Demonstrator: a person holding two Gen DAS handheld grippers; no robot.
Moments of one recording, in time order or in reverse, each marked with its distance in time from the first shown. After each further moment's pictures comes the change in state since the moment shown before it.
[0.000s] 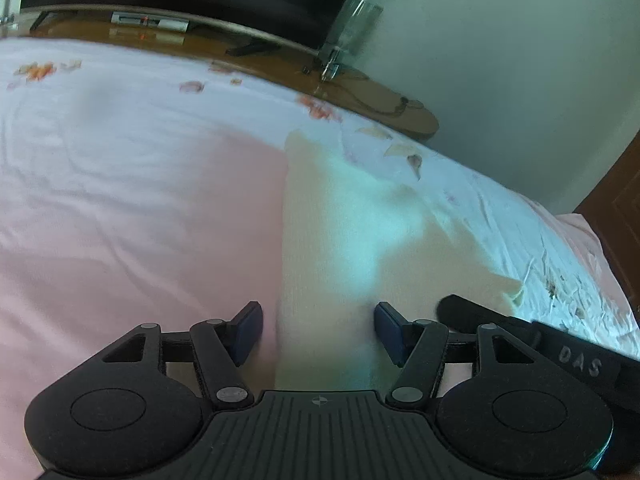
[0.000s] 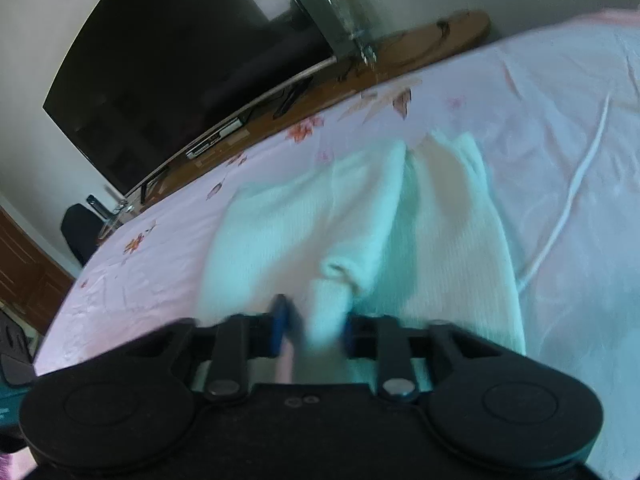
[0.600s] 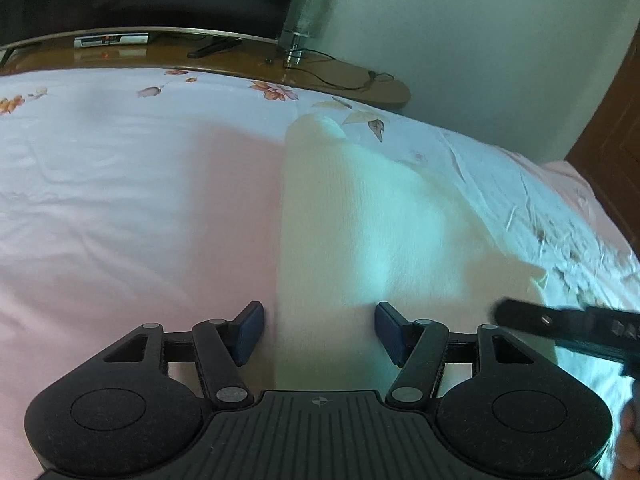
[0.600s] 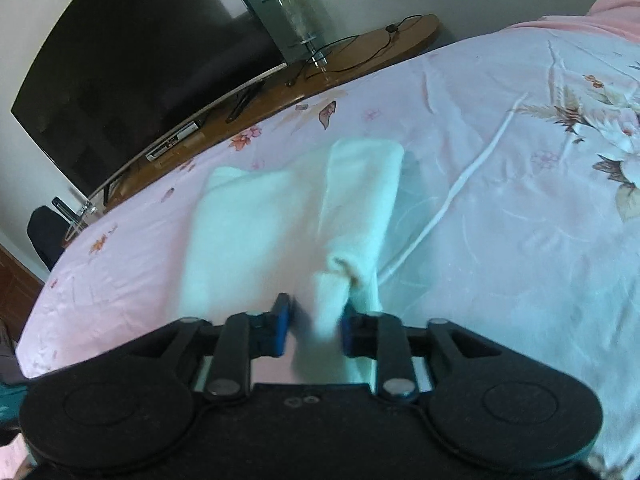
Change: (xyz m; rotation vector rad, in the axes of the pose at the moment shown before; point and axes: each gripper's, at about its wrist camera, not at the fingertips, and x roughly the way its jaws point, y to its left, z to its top) left arm -0.006 -0.031 -0.020 0.143 0.057 0.003; right arm -0.052 -0.047 -0.002 0.081 0.052 -0.092
